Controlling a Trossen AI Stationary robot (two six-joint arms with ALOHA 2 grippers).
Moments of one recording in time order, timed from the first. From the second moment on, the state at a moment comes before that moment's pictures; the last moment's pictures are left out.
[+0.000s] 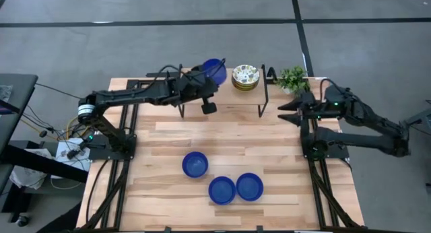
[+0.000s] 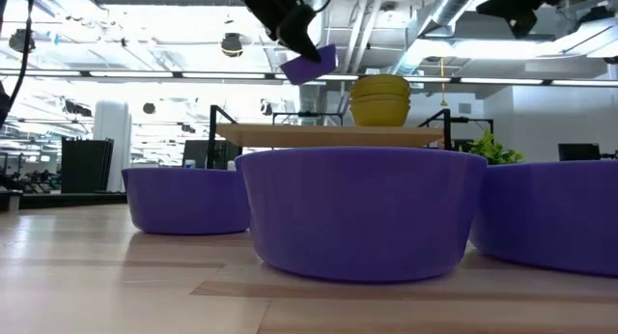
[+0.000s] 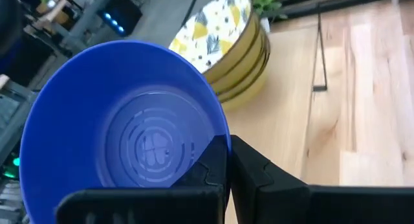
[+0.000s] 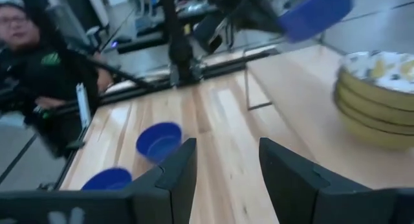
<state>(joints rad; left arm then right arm) 0.22 1.43 1.42 -0.34 -0.37 0.43 -0.33 0.48 0.77 -0.57 -0.26 0.09</state>
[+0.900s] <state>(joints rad) 0.34 1.44 1.42 -0.55 -0.24 0.35 -0.41 0.42 0.65 -0.52 -0.23 0.08</state>
